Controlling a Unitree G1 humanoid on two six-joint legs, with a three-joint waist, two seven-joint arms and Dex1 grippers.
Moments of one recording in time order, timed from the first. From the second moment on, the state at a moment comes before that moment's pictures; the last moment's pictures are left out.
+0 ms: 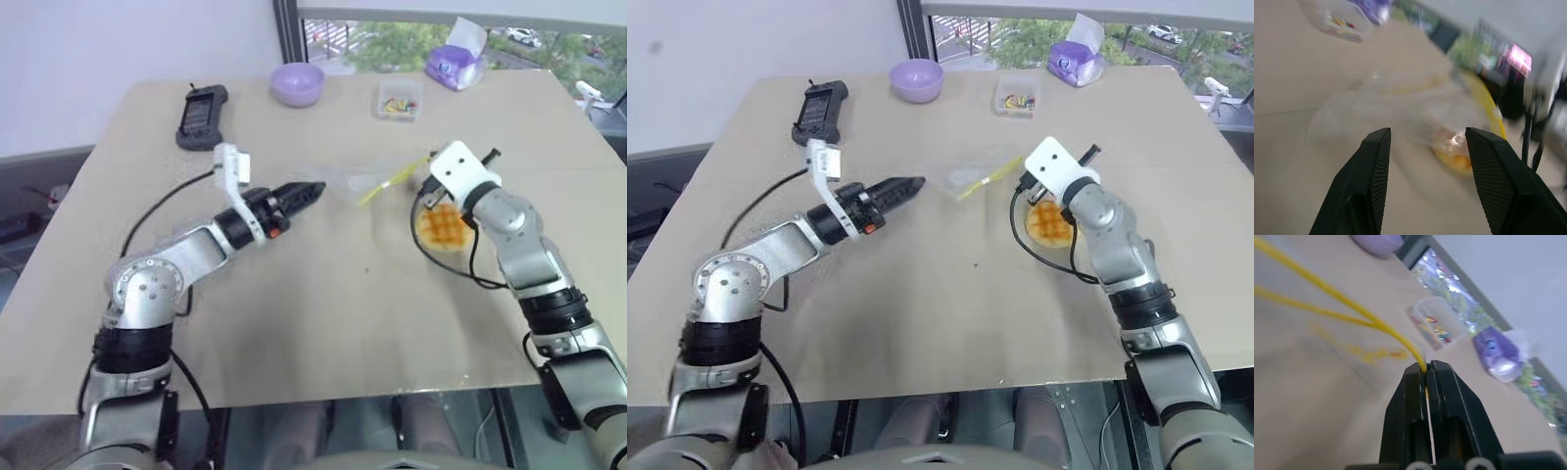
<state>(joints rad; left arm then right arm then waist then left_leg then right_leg) -0.50 0.64 0.00 -0.31 -1.02 0.84 -0.35 -0.69 -0.46 0.21 0.08 -0.37 0.29 0.34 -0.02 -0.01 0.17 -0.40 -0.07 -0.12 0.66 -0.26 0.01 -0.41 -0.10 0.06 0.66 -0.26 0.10</state>
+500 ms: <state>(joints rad) -0.53 0.51 -0.16 -0.38 -0.74 0.77 -0.47 -0.70 -0.40 0.30 0.12 -0.47 0.42 0.35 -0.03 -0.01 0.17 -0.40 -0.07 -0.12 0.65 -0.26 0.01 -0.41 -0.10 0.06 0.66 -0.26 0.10</state>
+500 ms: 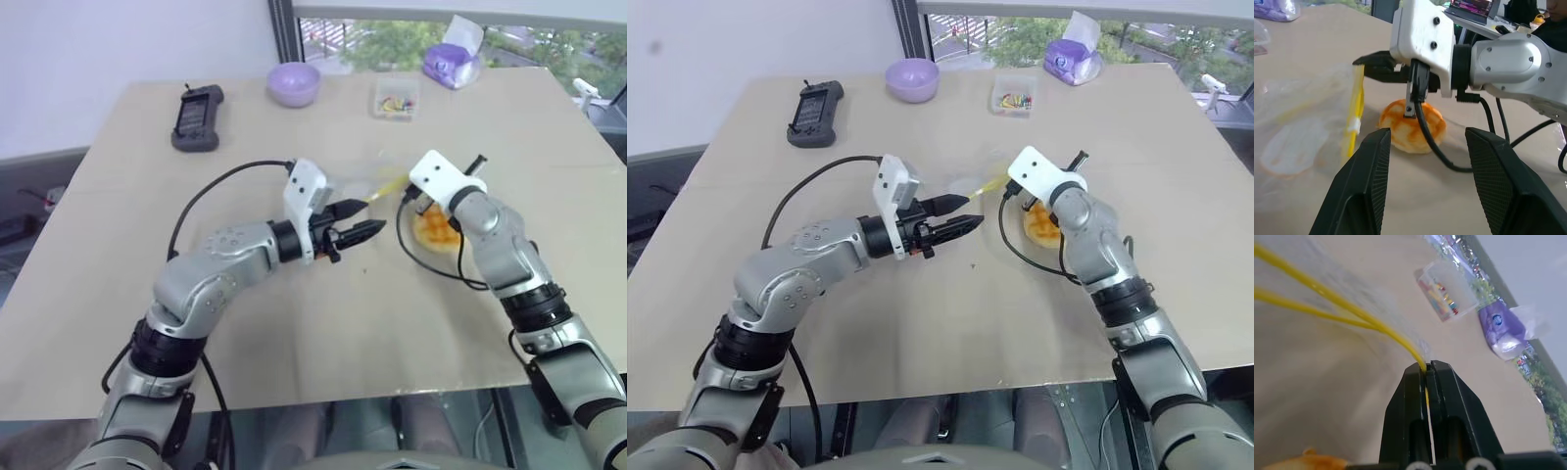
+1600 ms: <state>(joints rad) -0.55 0.54 -0.43 -0.28 0.10 0.44 -0.54 -0.70 -0.27 0.26 0.11 -0.42 0.52 0.31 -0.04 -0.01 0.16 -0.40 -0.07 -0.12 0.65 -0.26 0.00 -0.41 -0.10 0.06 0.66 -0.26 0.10</state>
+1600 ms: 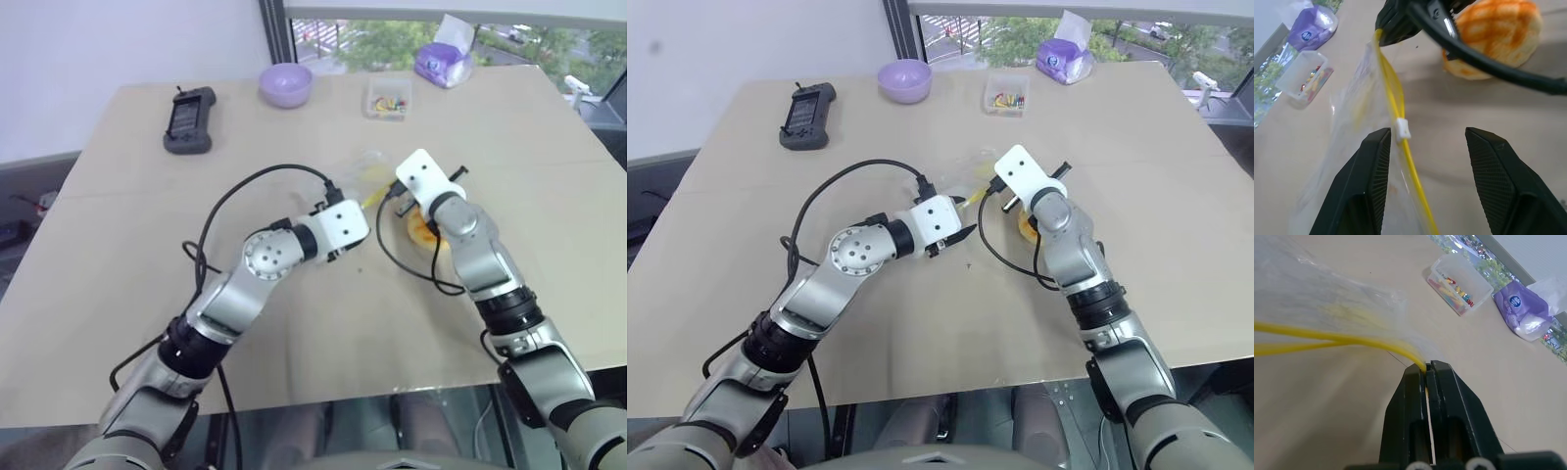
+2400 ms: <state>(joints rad) -0.51 0.52 -0.39 -0.30 0.16 0.48 -0.59 -0.70 -0.27 0.26 0.10 -0.42 0.52 0.31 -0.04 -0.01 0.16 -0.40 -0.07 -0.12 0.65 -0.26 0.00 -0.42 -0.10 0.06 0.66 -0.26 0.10</state>
